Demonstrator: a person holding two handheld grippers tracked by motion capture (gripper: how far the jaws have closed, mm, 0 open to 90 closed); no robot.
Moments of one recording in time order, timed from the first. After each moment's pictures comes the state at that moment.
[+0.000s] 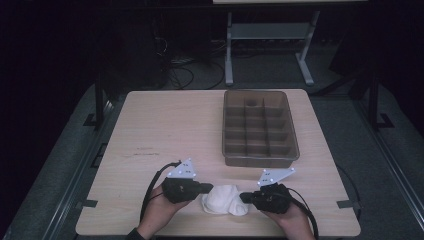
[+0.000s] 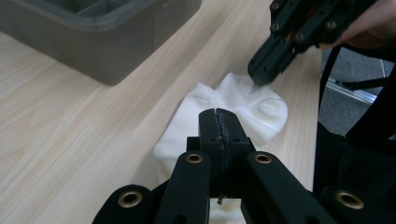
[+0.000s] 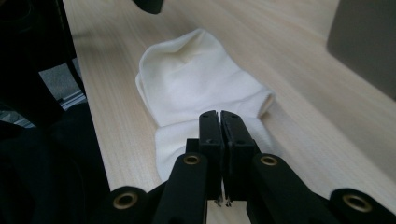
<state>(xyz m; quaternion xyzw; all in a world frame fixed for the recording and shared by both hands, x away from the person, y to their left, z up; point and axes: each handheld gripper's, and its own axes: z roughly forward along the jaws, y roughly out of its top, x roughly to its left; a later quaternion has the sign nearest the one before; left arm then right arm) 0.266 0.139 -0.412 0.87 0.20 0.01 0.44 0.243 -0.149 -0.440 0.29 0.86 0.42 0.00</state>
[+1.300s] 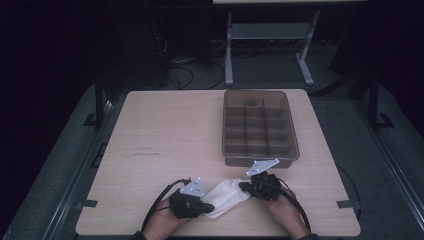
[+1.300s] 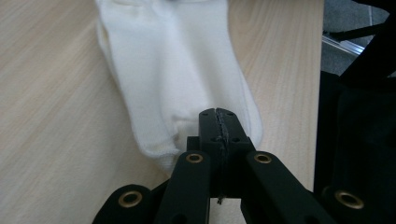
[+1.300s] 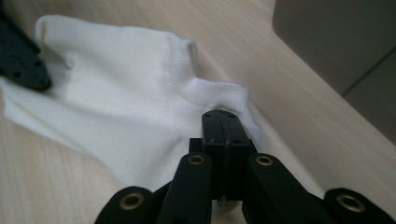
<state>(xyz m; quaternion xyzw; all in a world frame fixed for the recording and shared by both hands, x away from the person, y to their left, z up) 0.247 0.133 -0.462 0.91 0.18 -0.04 0.37 0.283 -0.134 -0.464 0.32 0.88 0.35 0.06</state>
